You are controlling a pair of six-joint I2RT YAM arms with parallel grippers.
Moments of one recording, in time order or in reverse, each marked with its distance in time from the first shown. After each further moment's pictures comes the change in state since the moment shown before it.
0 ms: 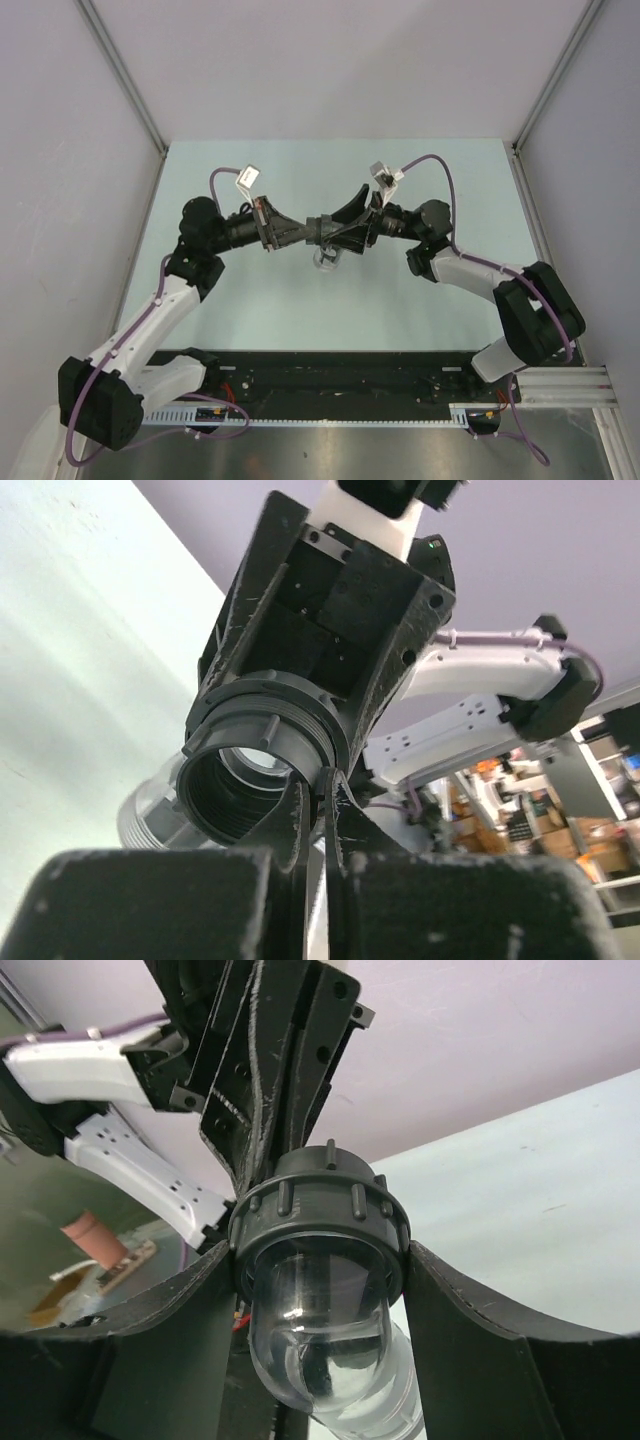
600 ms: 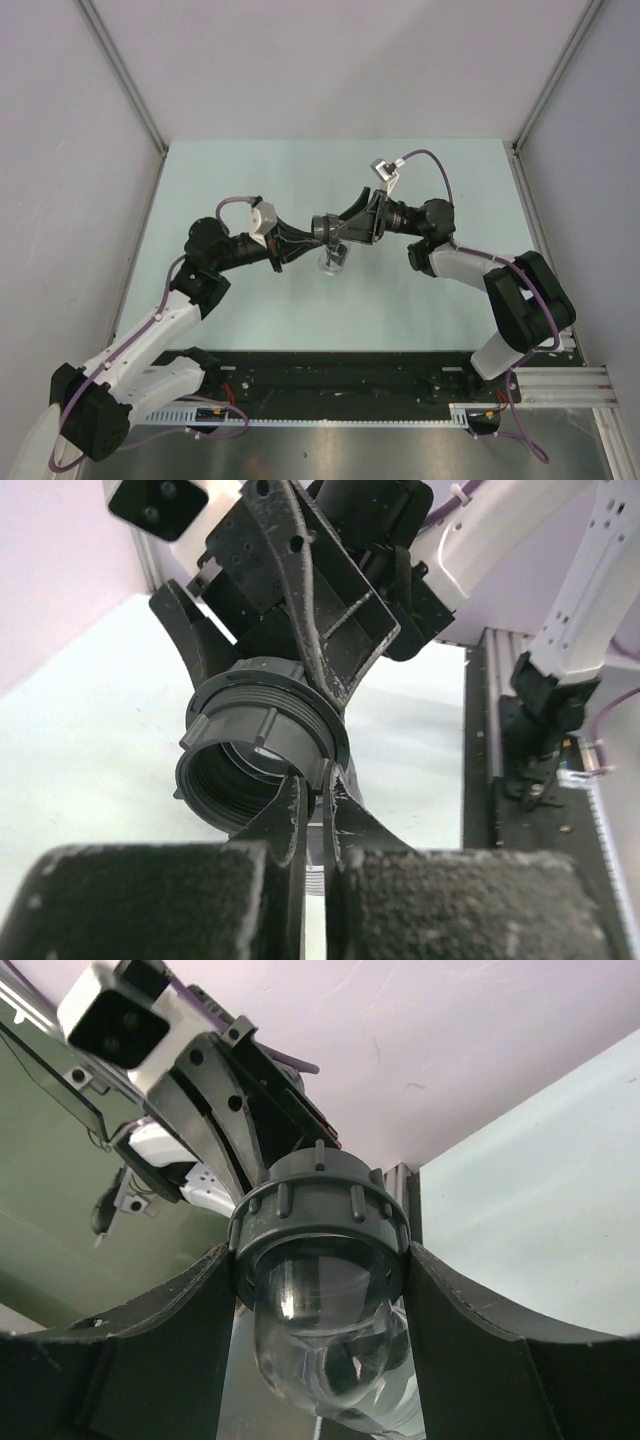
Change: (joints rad) left arm -0.131 -0.088 -0.108 0.128 -0.061 0.768; right arm -0.049 0.095 0.005 0.193 -0.053 0.473
